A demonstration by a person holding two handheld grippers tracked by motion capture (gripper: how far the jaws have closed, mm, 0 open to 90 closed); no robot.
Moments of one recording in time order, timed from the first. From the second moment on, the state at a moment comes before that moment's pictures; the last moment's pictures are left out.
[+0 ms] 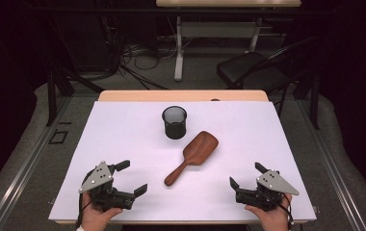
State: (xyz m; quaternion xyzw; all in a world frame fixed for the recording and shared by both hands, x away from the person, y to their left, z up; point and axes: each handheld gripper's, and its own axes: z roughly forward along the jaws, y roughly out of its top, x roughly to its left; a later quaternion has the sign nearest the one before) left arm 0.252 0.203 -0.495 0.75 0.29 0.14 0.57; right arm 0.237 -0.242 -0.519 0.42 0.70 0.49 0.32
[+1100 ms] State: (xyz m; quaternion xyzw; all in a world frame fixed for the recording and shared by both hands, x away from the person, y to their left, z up) left arm 0.262 0.176 -0.503 0.80 0.30 0.11 0.51; right arm 0.243 -0.246 -0.524 0.44 0.70 0.48 0.30
